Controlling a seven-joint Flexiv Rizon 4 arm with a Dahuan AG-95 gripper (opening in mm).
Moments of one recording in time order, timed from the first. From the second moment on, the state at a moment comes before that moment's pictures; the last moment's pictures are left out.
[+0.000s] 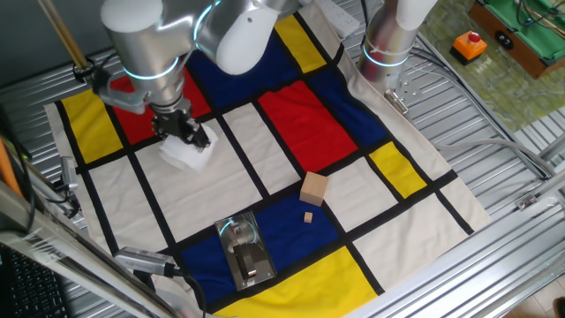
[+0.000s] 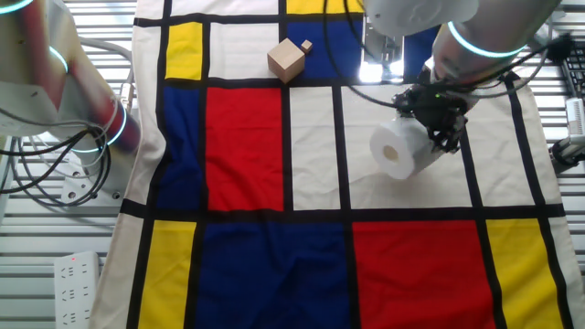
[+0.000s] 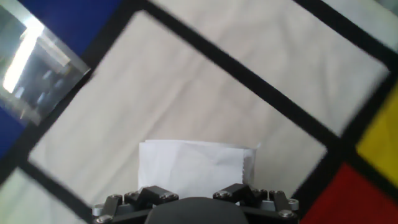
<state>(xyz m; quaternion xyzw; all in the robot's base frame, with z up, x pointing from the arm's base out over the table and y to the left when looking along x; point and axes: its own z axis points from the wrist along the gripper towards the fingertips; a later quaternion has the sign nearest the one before) 0.594 0.003 0.108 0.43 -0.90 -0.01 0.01</state>
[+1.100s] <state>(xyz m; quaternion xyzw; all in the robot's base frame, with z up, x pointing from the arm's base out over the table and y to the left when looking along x) 0.569 0.025 0.143 0.72 -0.69 0.00 -0.01</state>
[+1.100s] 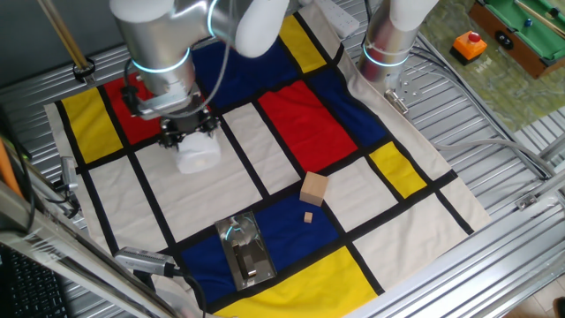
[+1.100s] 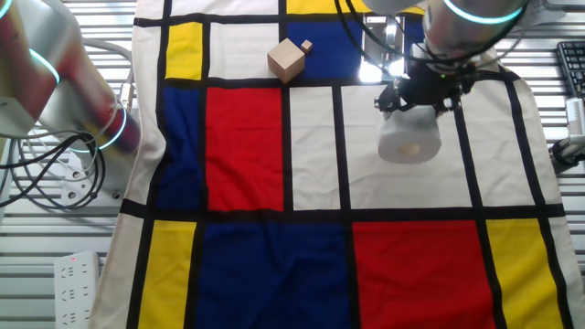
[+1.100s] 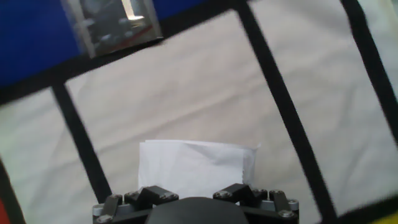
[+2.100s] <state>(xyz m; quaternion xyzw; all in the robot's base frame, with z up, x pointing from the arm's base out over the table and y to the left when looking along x) 0.563 0.040 0.132 0.71 -0.70 0.00 -0.01</state>
